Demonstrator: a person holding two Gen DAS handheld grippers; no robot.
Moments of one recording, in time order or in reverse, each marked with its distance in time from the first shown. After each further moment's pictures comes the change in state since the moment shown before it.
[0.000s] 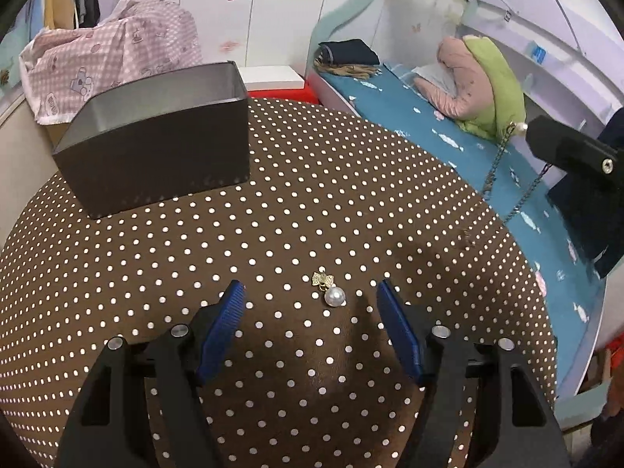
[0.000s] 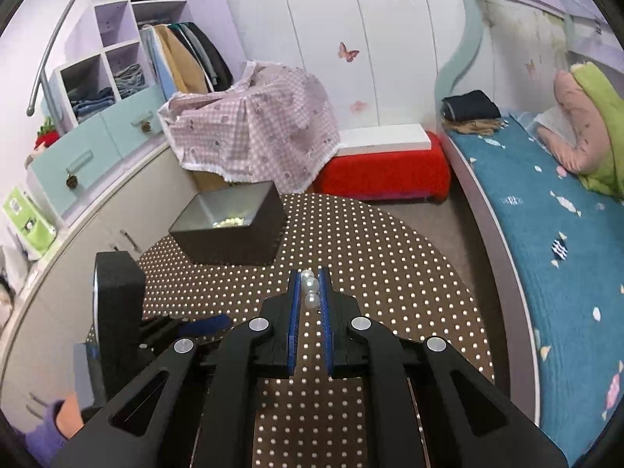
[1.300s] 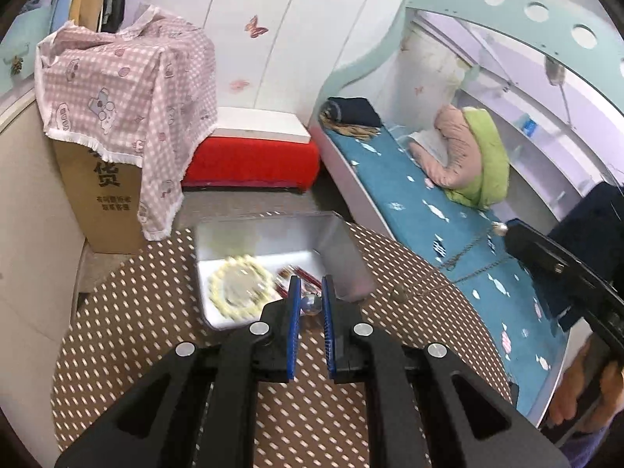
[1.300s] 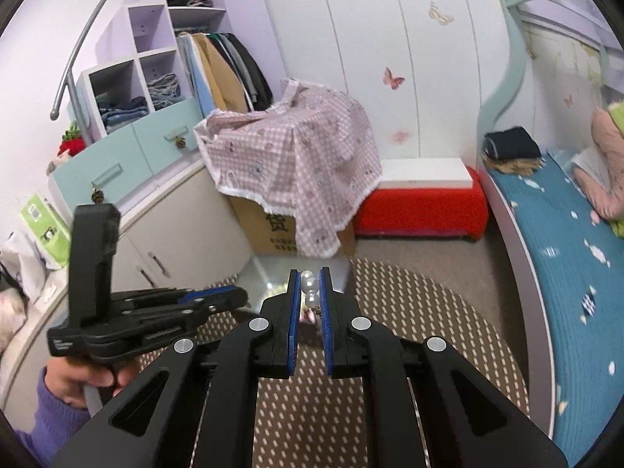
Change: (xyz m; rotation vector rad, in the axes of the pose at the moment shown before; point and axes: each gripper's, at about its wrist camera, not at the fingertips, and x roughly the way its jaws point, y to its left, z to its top) left arm -0.067 0.134 0.102 -0.119 -0.139 -0.127; right arm 0.041 0.088 0.098 -0.093 -0.070 0.100
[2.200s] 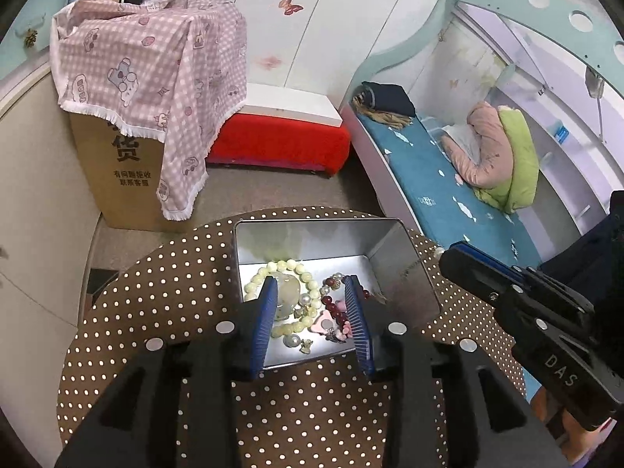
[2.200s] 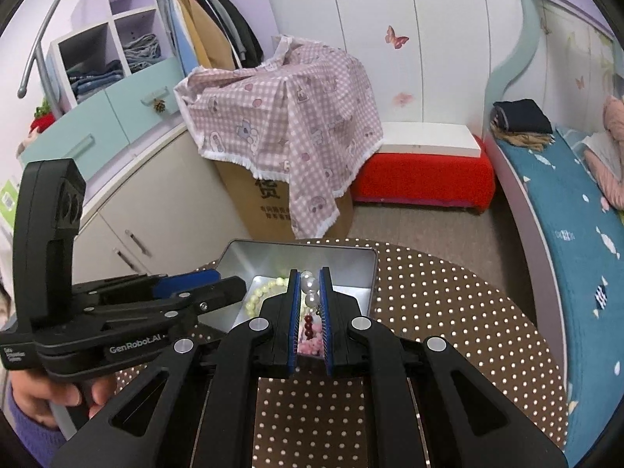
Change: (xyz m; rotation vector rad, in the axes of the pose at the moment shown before) left arm 0.033 0.036 0.012 -0.071 0.071 0.066; right arm 0.104 0.001 -0.008 0.022 0.151 -0.035
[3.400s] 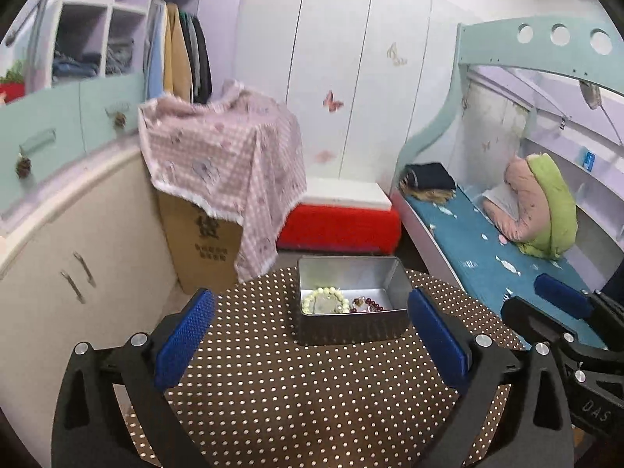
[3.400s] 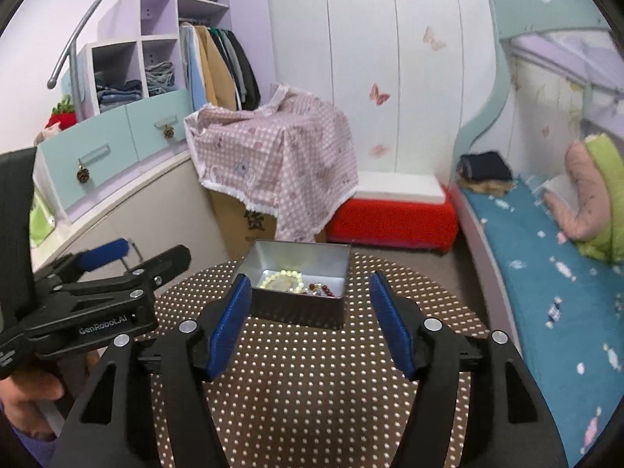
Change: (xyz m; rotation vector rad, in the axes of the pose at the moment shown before) left arm -0.145 -0.056 -0.073 0.054 -0.385 0.284; right arm -0.156 0.050 -0.062 -0.093 -0.222 -0.142
